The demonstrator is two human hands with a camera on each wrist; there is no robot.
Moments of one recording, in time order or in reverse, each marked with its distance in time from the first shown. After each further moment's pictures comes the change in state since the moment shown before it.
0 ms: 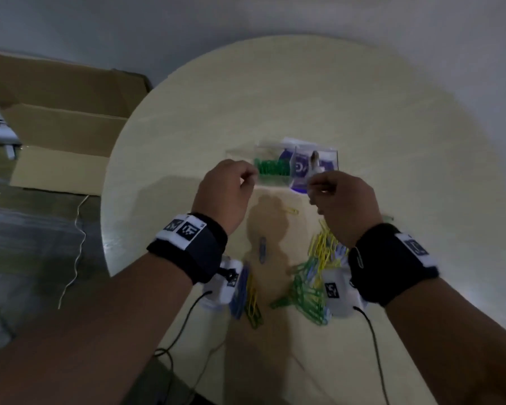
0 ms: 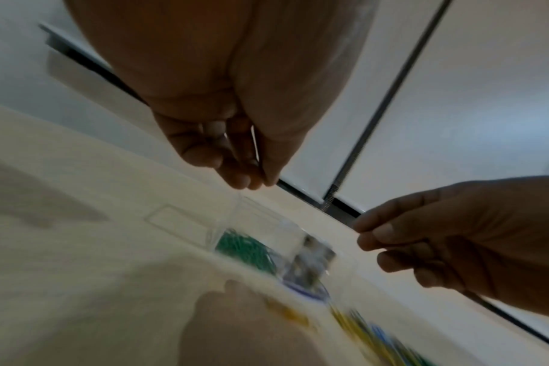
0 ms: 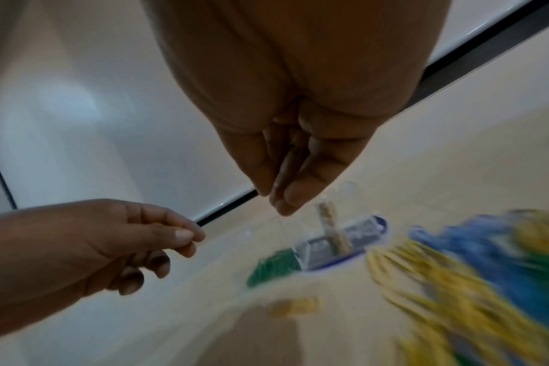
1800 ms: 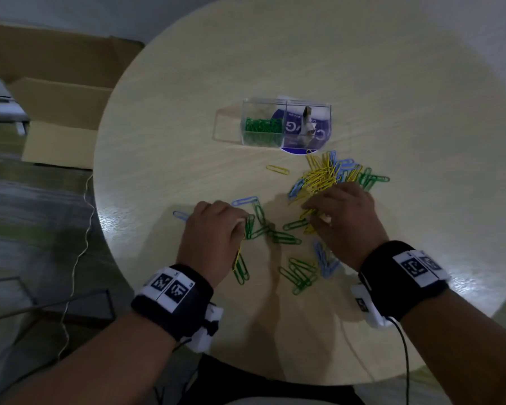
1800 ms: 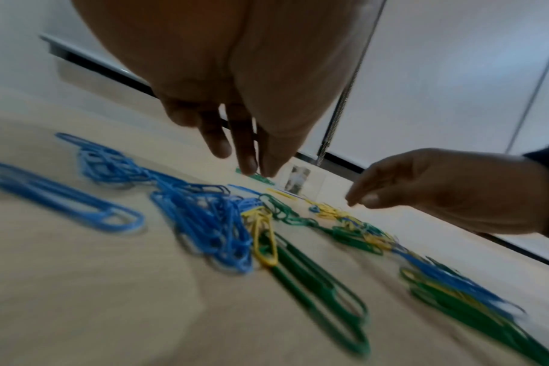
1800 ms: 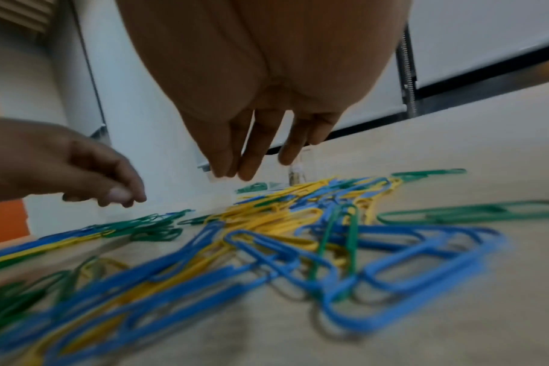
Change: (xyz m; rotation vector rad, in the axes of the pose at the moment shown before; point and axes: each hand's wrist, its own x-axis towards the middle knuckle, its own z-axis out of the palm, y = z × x) left_hand -0.133 -0.013 0.040 0.279 -0.059 0.101; right_hand -0.058 0.096 0.003 -0.490 -0.106 -0.542
